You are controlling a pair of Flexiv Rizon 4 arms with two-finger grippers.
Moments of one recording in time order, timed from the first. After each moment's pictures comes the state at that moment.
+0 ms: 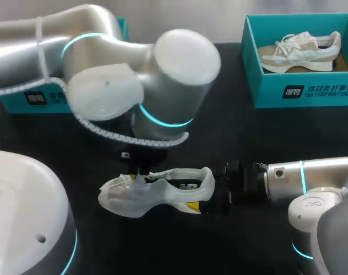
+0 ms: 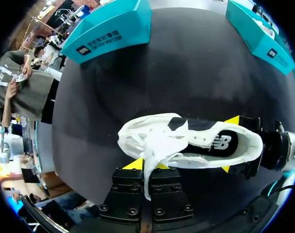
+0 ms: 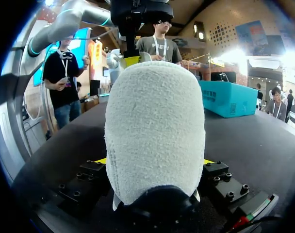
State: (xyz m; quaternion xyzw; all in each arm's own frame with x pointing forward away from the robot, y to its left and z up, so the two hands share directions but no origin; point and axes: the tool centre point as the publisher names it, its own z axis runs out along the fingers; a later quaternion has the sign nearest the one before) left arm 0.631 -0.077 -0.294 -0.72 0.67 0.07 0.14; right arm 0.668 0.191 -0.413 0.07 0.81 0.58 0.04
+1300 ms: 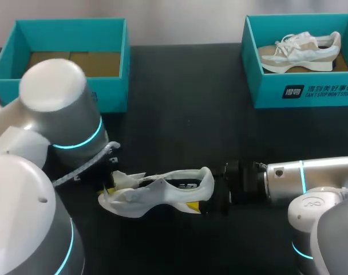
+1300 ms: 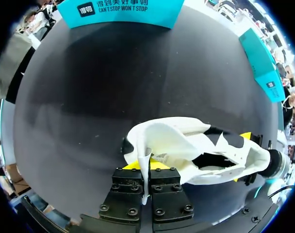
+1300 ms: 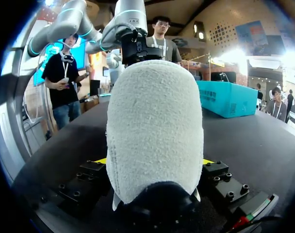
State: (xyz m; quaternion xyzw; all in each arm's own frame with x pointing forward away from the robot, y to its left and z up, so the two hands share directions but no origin) left arm 0.636 -0.010 -0.365 -0.78 0.63 -0.05 0.00; right arm 0.668 0.191 -0.412 0.07 0.81 0.58 0.04
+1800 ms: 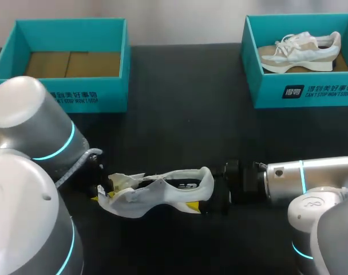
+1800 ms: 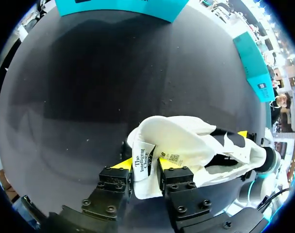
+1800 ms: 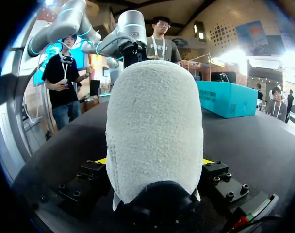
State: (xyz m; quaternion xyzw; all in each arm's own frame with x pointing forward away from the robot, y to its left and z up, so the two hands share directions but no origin) left arm 0.637 -0.002 -0.386 -0.77 0.63 -0.11 -0.07; right arm 0.668 0.192 -0.412 0.07 0.81 0.58 0.04
